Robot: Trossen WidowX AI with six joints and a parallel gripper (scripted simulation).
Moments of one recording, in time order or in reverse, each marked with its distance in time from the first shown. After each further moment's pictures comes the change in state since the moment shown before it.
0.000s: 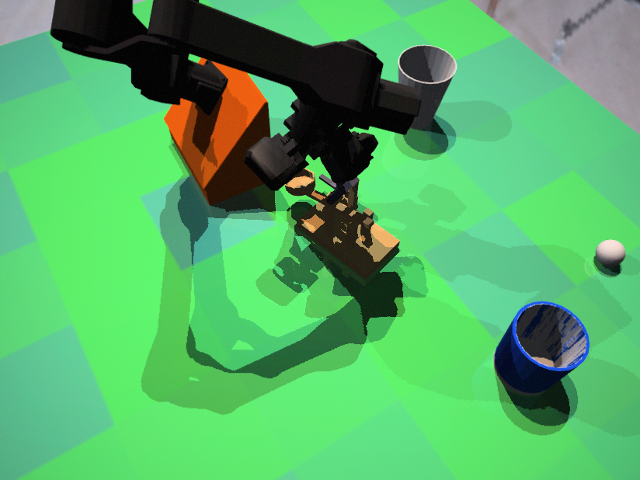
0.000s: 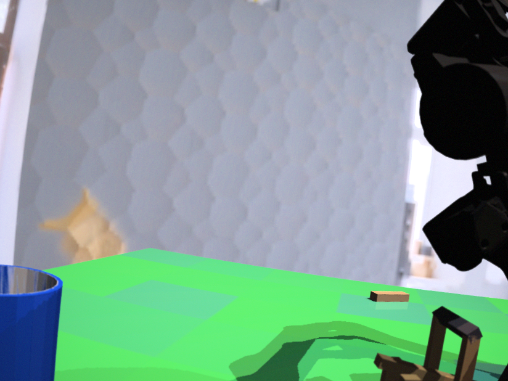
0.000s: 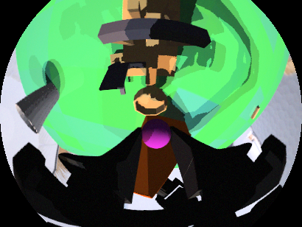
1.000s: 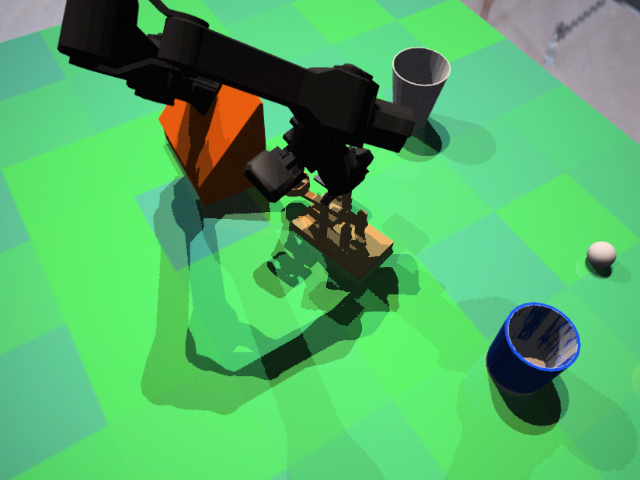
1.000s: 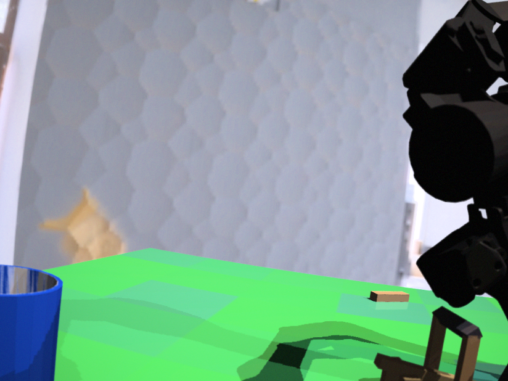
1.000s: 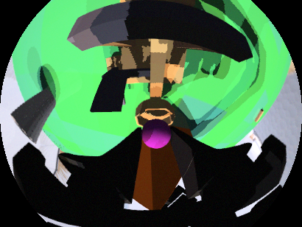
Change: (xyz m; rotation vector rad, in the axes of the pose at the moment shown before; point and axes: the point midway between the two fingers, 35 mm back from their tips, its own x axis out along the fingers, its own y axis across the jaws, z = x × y) arm 0.023 0.004 0.011 0.010 0.001 0.006
